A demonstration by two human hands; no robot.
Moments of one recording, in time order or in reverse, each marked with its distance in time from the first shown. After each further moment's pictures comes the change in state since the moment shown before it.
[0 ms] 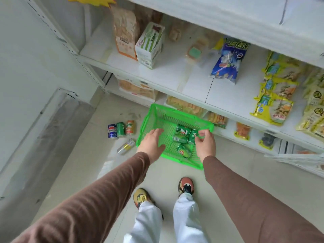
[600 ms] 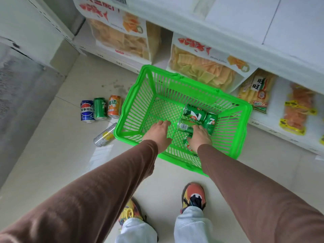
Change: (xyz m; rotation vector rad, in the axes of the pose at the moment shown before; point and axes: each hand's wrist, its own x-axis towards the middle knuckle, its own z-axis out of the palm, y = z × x) left_hand 0.179 -0.156 0.243 0.182 -0.158 -0.093; right_hand 0.161 0.206 0.243 -0.602 -0.480 -0.106
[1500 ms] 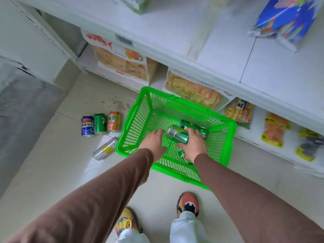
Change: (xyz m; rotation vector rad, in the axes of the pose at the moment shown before) left_hand -0.007 0.008 -0.048 -0.066 -0.008 -0.033; right_hand -0.024 -0.034 -0.051 0.162 0.177 -0.040
